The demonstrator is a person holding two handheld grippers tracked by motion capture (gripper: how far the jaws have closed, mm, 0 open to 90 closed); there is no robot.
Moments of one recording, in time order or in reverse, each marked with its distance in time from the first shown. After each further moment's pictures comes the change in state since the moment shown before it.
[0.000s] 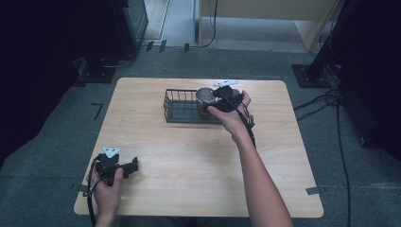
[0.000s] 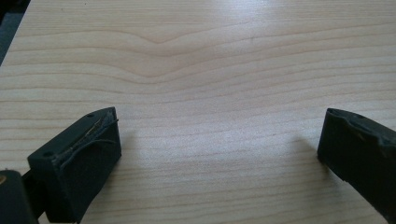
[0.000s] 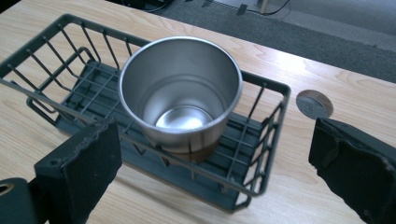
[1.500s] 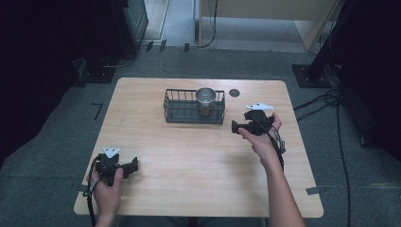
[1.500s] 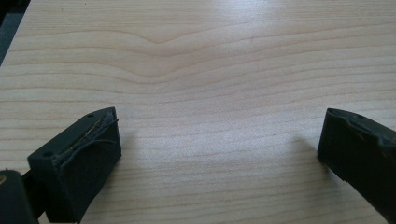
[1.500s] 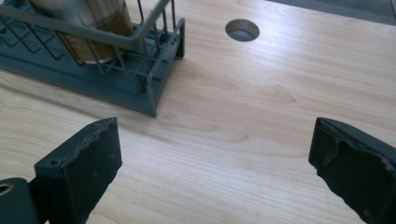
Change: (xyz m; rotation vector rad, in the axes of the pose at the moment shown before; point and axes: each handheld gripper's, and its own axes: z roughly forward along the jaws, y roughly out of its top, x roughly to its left) left arm 0.000 0.000 0.000 0.000 0.000 0.000; right arm -0.065 -0.085 -0.044 0.024 -0.088 0.055
